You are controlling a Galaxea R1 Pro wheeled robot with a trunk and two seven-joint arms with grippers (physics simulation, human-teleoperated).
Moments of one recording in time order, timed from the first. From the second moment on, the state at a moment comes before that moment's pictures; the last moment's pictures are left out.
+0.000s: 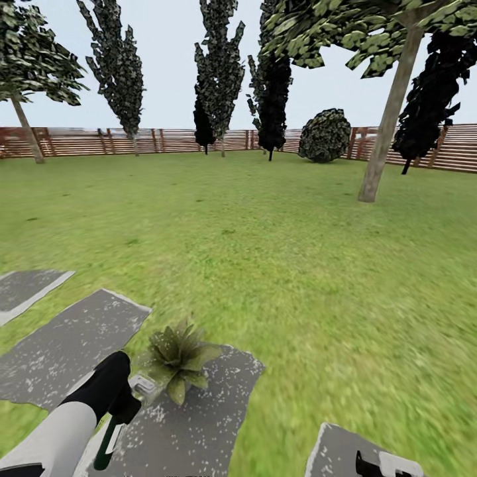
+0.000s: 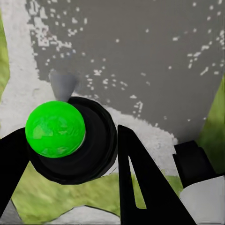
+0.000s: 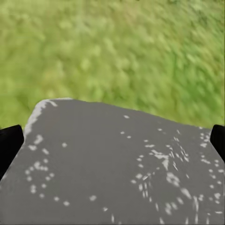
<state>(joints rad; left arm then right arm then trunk) -0.70 0.11 0.09 -0.54 -0.99 0.92 -0.83 -0.42 -0.12 -0.19 -0.03 0.02 -0.52 -0.22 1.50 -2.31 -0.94</state>
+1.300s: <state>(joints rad) -0.66 0.05 0.10 -0.59 -0.93 0.92 -0.71 -0.42 -0.12 -0.19 -0.03 0.02 -0.52 -0.22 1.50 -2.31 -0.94</state>
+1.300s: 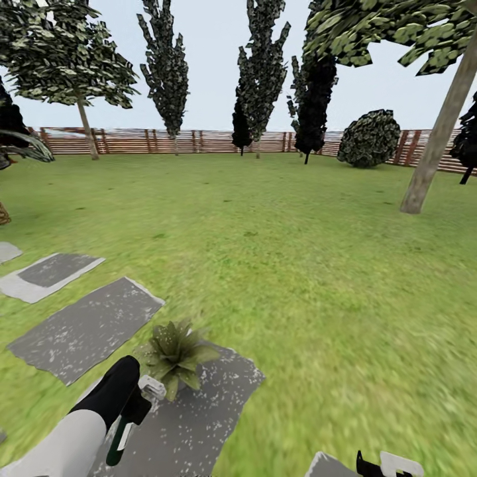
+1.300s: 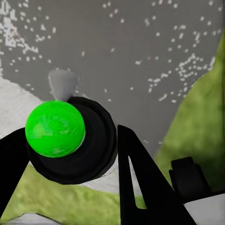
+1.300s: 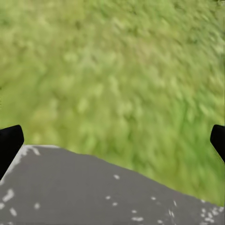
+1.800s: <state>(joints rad) -0.64 0.06 0.11 -0.58 -0.92 0.92 -0.71 -0.42 -0.12 -0.19 -0.03 0.02 -0.52 -0.22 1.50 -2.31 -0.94</state>
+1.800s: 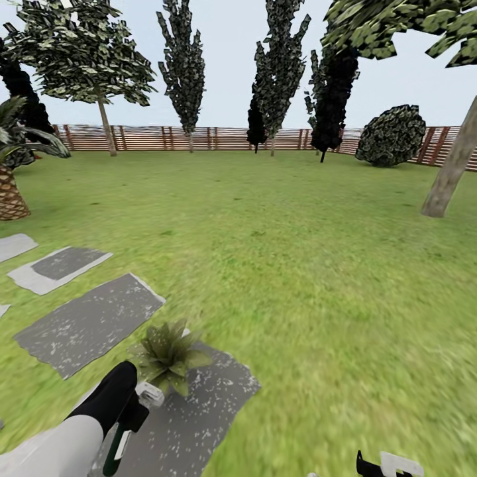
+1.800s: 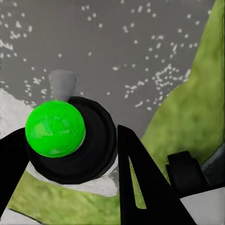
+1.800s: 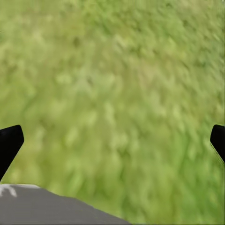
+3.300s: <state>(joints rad) -0.94 0.13 0.05 -0.58 -1.52 0.90 -1.56 -0.42 -0.12 -0.19 -0.03 0.02 -0.52 -0.22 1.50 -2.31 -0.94</state>
